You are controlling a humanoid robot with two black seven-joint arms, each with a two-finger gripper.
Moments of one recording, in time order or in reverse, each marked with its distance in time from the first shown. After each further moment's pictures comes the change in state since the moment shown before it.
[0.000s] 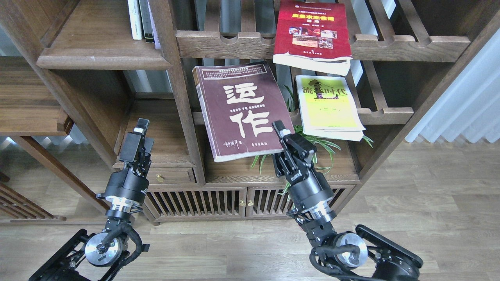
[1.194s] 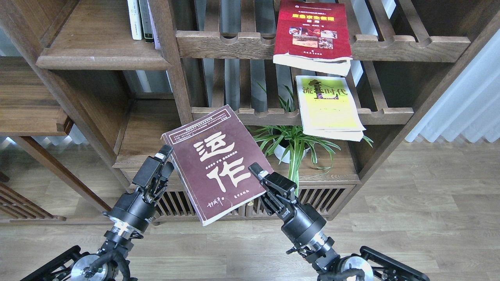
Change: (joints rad) left arm 0.001 0.237 0.340 -0.112 -0.160 0.000 0.016; right arm -0.043 0.000 -0.088 -0.052 -0.090 0.000 -0.137
